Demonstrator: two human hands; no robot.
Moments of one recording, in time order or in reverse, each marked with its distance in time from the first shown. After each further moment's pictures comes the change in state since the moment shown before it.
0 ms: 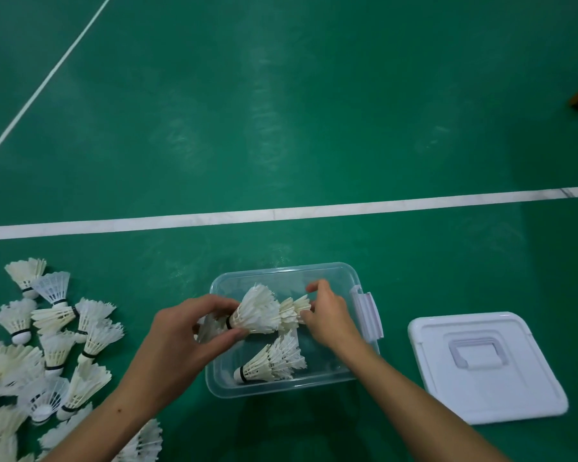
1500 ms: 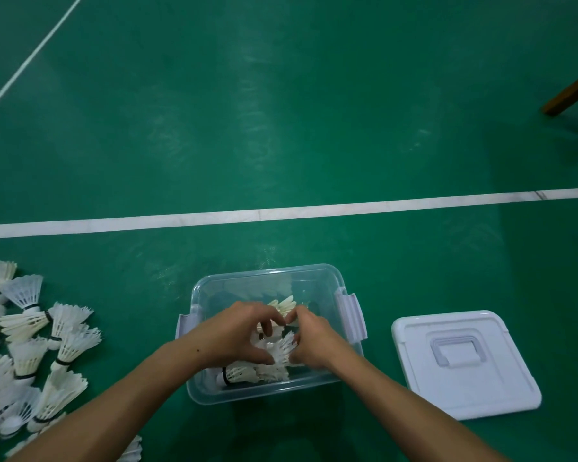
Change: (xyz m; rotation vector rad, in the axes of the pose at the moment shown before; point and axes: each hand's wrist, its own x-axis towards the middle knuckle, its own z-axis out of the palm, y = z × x) left_hand 0.078 -0.025 0.078 0.252 -0.631 0.182; right_hand -0.013 0.008 0.001 -0.149 -0.311 0.033
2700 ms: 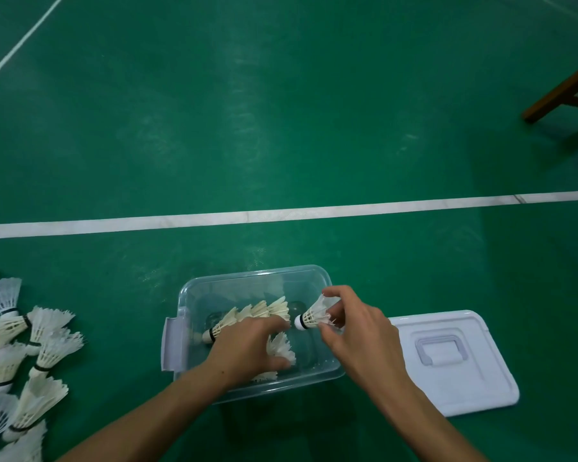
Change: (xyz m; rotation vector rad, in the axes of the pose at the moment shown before) left_hand 0.014 0.030 0.047 0.128 0.163 -0.174; right_hand -0.079 0.021 -0.047 -0.159 0.615 -0.125
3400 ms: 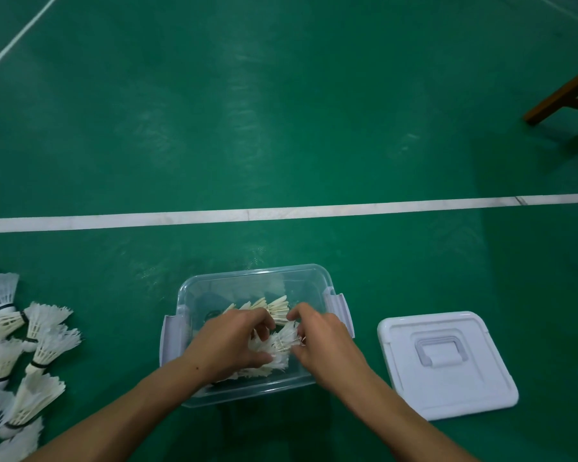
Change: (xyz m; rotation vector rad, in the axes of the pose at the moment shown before) left_hand -0.009 -0.020 -0.019 -0.084 -0.004 0.020; right_hand 0.009 -0.021 0.036 0.002 -0.311 -0.074
